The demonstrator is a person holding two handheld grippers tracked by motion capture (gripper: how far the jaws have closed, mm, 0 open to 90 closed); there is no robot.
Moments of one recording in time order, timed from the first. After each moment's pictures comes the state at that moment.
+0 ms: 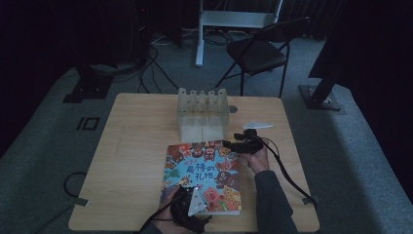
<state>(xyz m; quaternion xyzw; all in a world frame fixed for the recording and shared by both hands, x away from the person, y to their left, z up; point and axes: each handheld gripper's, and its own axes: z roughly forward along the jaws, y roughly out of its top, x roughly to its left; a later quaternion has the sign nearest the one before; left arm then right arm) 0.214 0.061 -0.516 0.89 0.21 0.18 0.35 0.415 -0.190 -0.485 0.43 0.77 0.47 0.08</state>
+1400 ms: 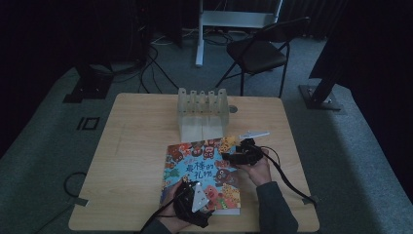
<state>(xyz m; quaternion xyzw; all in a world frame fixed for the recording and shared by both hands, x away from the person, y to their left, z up) 0.222 0.054 -0.511 0.88 0.22 0.21 0.36 0.376 -0.179 -0.479 0.43 0.80 0.41 0.06</state>
